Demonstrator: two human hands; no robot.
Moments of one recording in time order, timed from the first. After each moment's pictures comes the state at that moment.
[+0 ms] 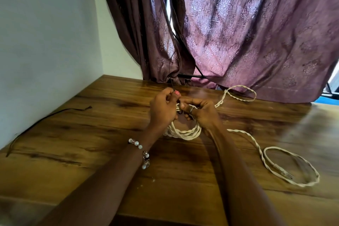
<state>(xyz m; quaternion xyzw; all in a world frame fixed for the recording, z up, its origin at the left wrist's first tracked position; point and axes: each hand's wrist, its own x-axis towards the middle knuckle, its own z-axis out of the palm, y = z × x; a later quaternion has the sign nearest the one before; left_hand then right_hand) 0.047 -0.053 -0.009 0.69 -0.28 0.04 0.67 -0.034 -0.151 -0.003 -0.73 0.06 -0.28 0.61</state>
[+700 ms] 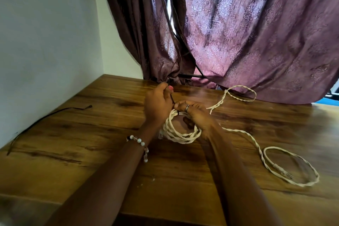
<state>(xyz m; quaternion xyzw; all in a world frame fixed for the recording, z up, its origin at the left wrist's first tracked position) 0.066 -0.049 -0.007 0.74 -0.30 0.25 0.55 -0.034 -0.132 0.005 -0.71 0.14 -0.19 0.66</state>
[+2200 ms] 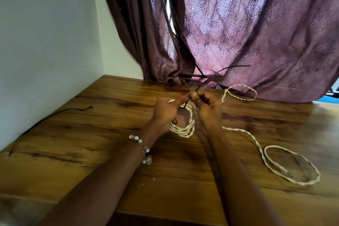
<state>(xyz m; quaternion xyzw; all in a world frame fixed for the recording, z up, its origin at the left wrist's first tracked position) 0.042 -0.060 -0.004 0.65 -0.19 -0.17 0.71 -0.028 -0.148 -0.007 -0.61 0.11 -0.44 0.65</state>
